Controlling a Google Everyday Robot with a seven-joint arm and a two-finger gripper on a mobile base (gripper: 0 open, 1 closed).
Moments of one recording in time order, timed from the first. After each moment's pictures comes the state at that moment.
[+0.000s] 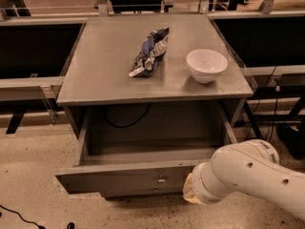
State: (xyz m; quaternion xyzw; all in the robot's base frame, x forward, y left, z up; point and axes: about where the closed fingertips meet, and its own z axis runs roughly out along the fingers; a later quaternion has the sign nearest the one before) arm 0.392 -0.115 0.619 -0.72 0.67 0.03 0.17
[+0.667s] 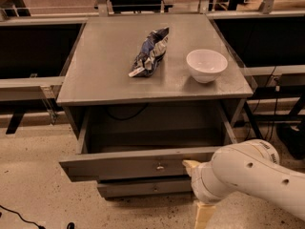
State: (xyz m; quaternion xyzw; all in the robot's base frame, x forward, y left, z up) arm 0.392 -0.115 0.619 -0.72 0.67 0.03 0.17
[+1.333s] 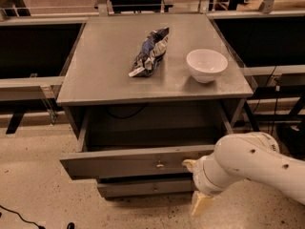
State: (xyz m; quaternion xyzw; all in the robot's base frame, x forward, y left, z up) arm 0.406 -0.120 0.618 -0.73 0.67 0.05 0.17
